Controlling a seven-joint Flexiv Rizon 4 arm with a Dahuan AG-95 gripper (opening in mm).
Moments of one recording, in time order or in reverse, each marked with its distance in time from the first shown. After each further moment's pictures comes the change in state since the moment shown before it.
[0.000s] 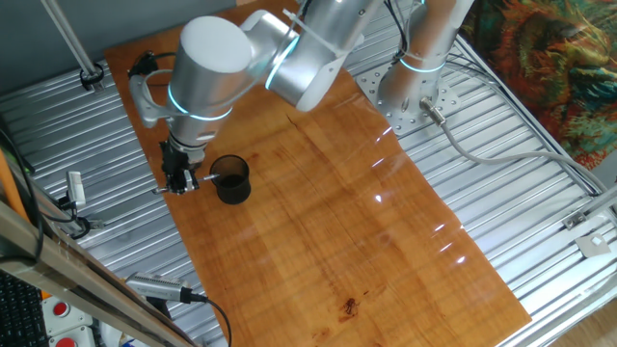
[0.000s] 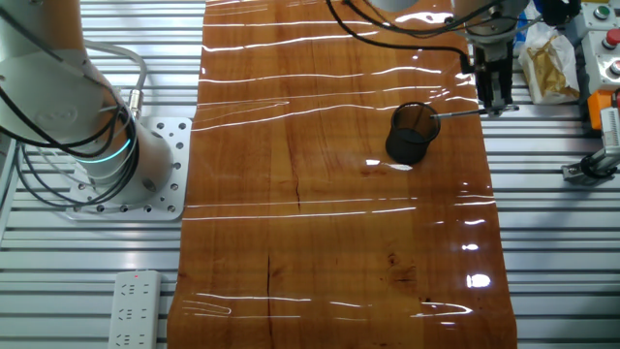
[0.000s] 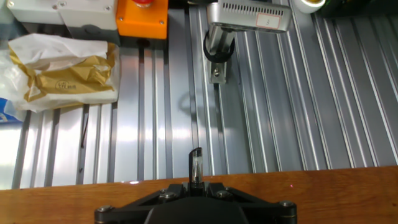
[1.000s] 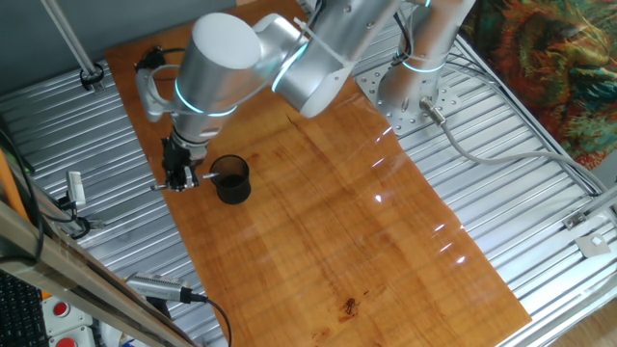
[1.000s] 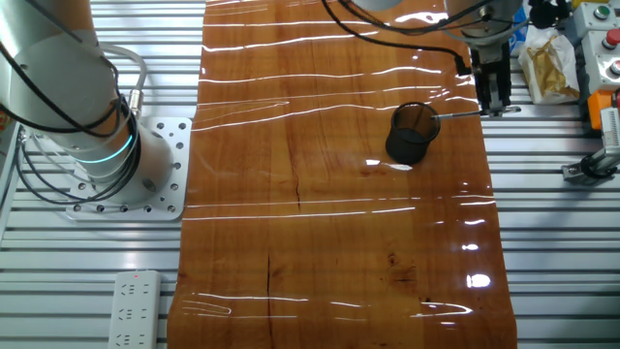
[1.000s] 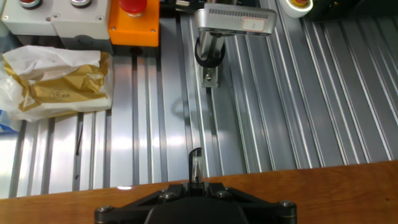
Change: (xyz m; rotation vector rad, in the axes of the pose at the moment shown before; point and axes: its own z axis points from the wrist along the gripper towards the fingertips) arm -0.001 -0.011 -0.008 0.004 -0.003 0.037
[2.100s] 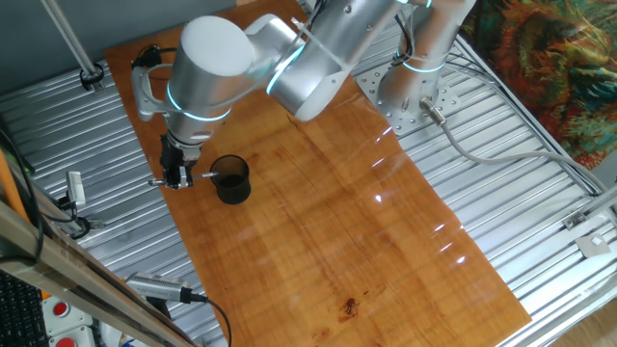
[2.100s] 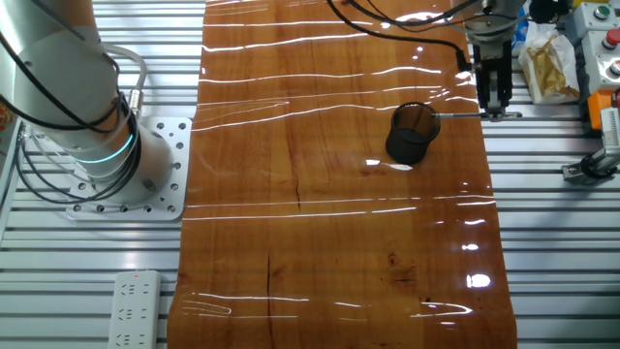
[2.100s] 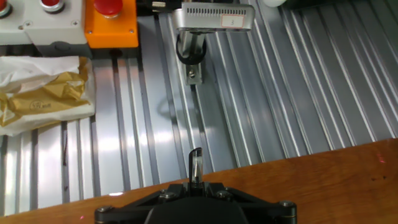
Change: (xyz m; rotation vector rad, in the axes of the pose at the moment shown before) arm -0.001 -0.002 0.003 0.072 0.008 0.108
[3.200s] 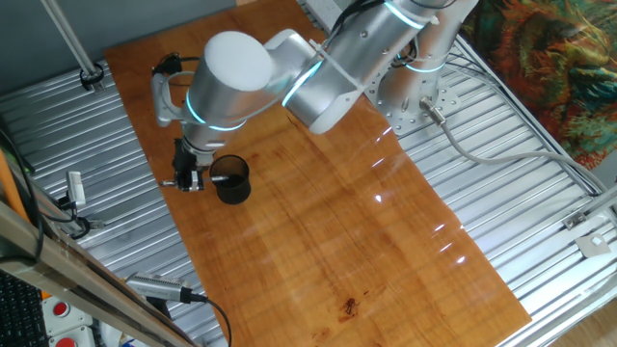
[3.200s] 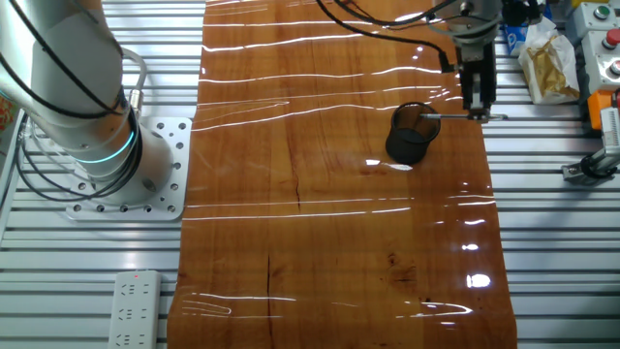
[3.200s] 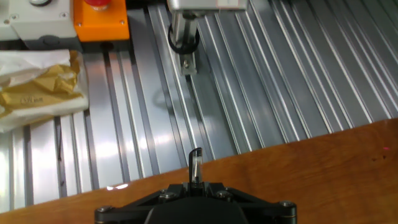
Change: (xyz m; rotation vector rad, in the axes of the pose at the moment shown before) arm 0.026 0.002 0.006 0.013 -0.008 0.030
